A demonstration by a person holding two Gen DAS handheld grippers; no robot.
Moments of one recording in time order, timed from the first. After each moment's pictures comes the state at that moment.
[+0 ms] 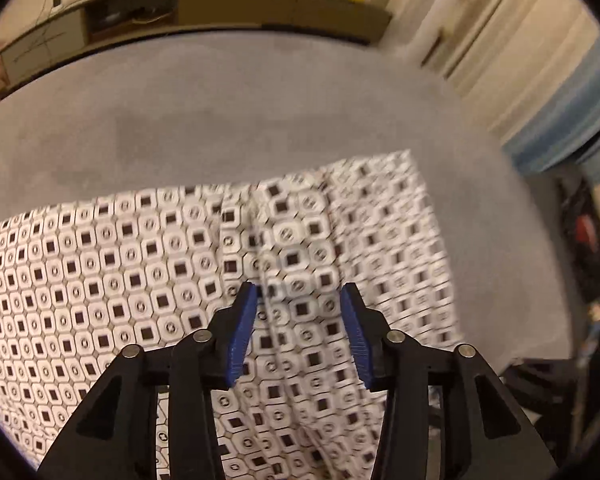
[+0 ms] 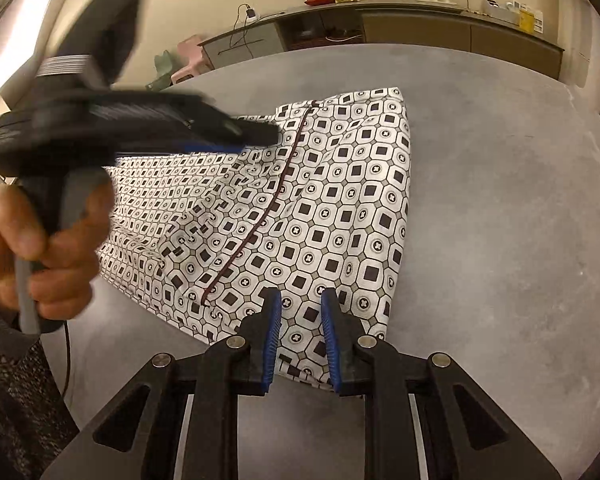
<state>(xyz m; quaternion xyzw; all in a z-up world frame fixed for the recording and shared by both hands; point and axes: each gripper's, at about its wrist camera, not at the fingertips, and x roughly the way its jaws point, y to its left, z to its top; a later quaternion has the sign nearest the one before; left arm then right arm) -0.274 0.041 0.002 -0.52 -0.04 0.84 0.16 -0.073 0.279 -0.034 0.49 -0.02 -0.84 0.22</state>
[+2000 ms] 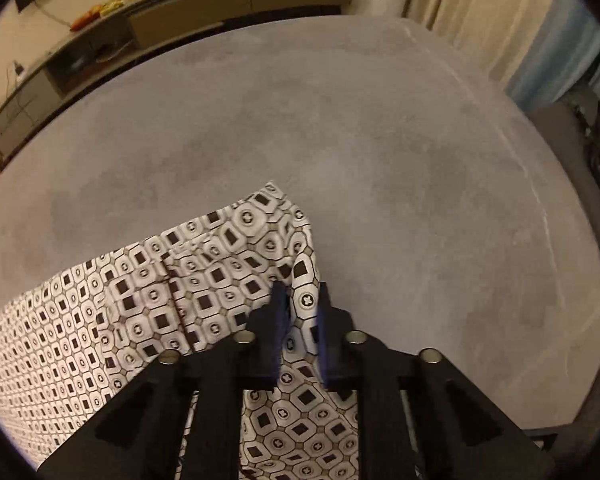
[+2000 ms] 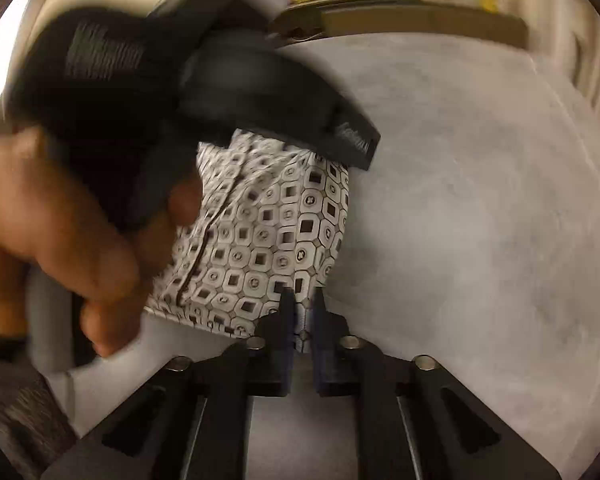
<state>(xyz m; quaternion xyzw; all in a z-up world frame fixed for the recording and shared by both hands) -0.239 0.131 0.003 -0.54 0.06 0.82 0.18 -0.053 0.300 -0.020 0.49 -0.03 -0.86 0.16</state>
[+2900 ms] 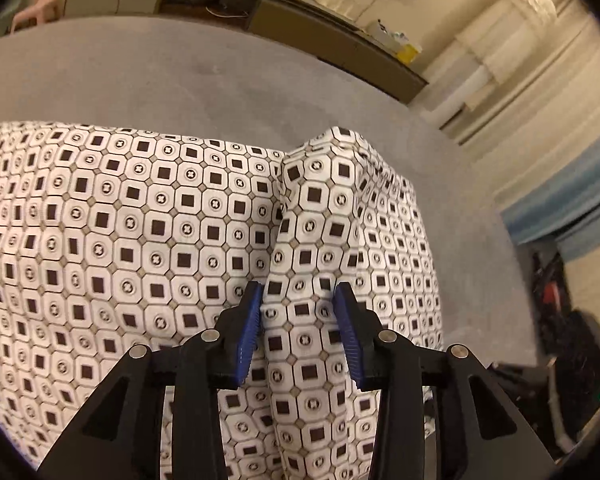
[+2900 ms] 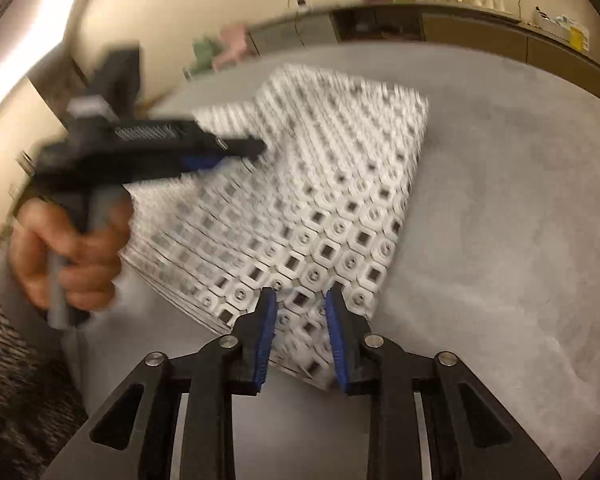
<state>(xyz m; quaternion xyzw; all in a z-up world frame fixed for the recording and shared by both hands) -0.195 -0.149 -0.047 -0.49 -0.18 0.84 0.16 -0.094 0.123 -0.035 0.49 0.00 -0.83 0.27</state>
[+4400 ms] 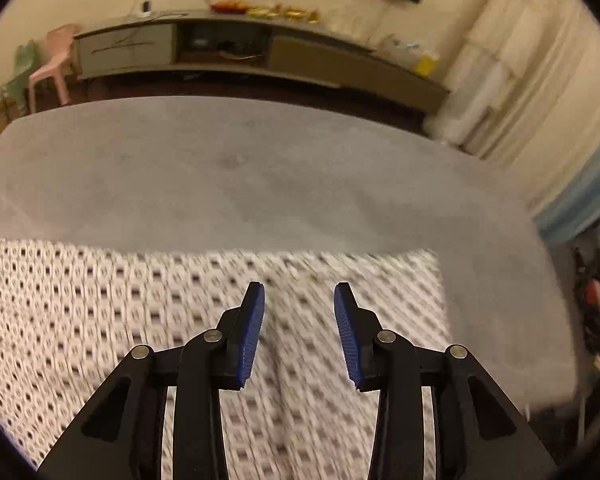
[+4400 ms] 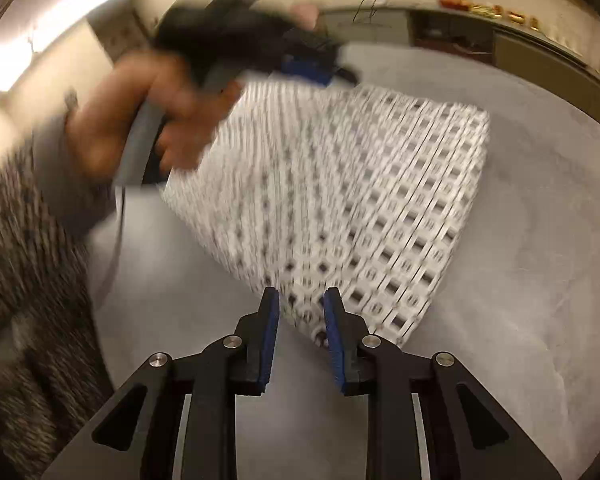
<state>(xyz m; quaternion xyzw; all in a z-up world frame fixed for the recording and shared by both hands) -0.193 -0.164 0.039 -0.46 -0.10 0.87 0.11 -0.162 0.097 -0.006 0.46 0.01 -0.80 0.38</state>
